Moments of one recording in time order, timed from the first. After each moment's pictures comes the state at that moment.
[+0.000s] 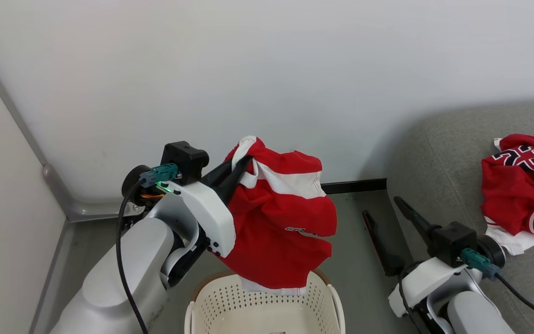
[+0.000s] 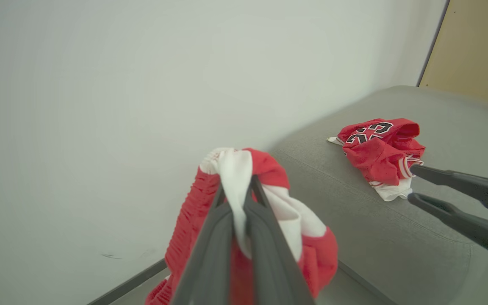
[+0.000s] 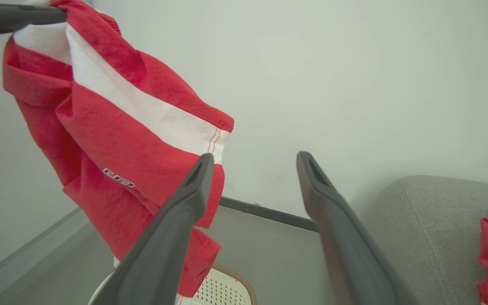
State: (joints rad) left arm -0.64 0.14 -0.63 0.35 -0.62 -0.09 0.06; right arm -0.19 -0.06 0.18 0.25 0.02 0.13 -0.25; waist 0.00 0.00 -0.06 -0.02
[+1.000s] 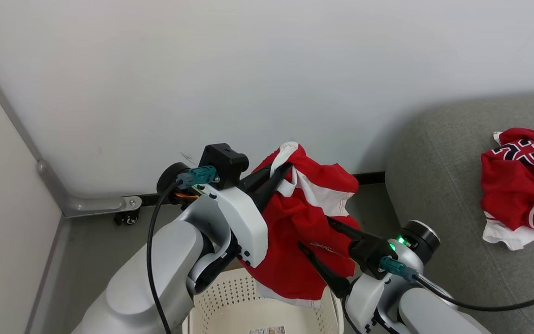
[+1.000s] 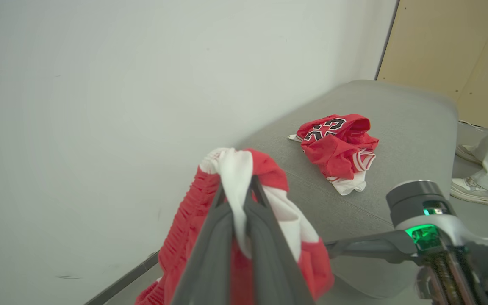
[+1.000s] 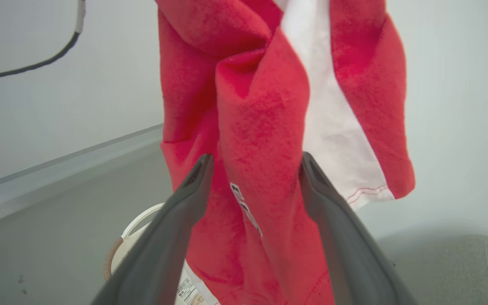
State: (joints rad) left arm -0.64 0.09 -0.69 0.24 -0.62 -0.08 0.13; right arm -0.35 -0.12 0.59 0.34 0.02 0.13 -0.22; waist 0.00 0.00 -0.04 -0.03
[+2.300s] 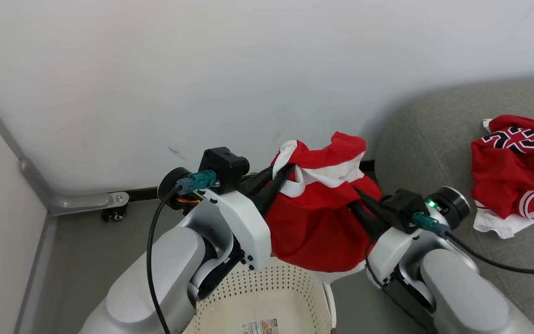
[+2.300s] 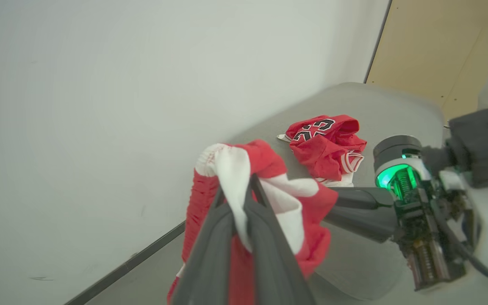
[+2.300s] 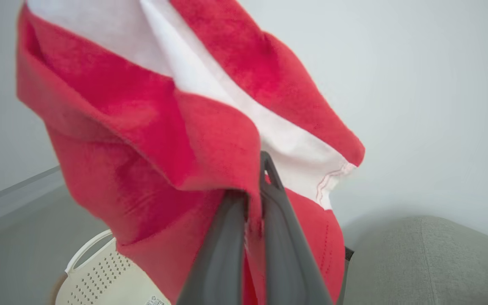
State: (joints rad) left arm -0.62 0.09 -0.69 0.19 -0.63 -0.05 0.15; right arm -0.45 -0.12 0.49 0.43 0.04 0.13 -0.25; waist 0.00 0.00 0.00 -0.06
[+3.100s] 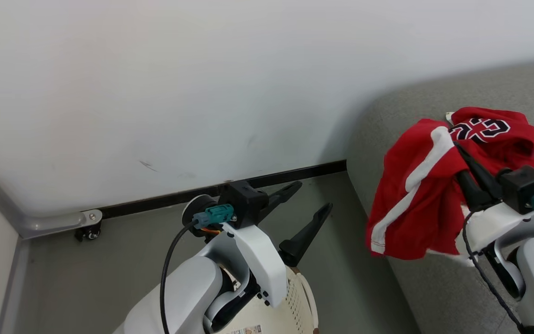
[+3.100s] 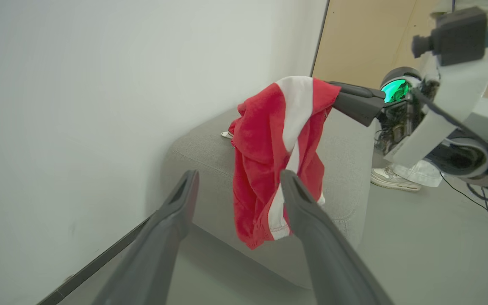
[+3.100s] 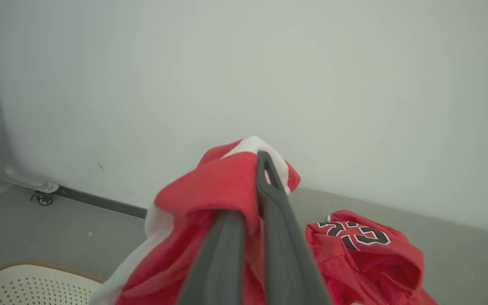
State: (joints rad) left arm -0.55 0.07 -0.75 0.16 -0.65 -0.08 0.08; right arm -0.36 -0.26 0.15 0.28 0.01 0.13 -0.25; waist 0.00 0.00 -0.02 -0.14
